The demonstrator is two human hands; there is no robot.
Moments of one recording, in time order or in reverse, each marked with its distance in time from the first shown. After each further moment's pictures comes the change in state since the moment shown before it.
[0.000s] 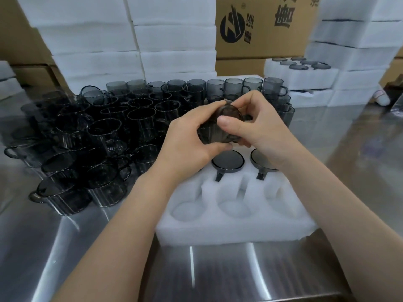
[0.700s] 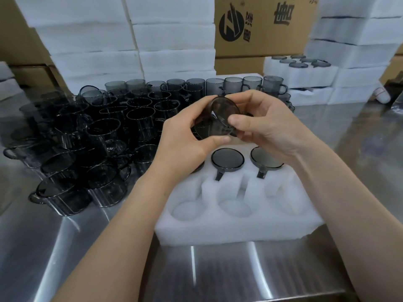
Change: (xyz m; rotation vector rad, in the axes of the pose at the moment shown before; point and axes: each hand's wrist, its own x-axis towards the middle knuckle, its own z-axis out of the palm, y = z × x) left_hand 0.000 -0.002 -0.001 -0.122 0.069 -0.014; right_hand 0.004 0.001 -0.018 0.222 -0.162 0.053
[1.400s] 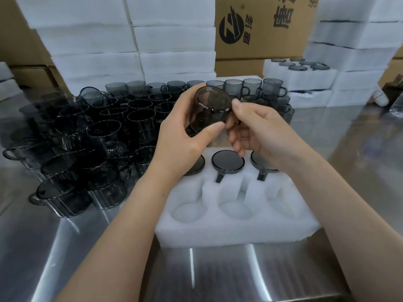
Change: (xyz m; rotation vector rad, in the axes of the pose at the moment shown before) left_hand 0.003 -0.004 -0.001 -0.168 0.064 0.007; right_hand -0.004 -0.001 0.013 -0.078 0.026 0.062
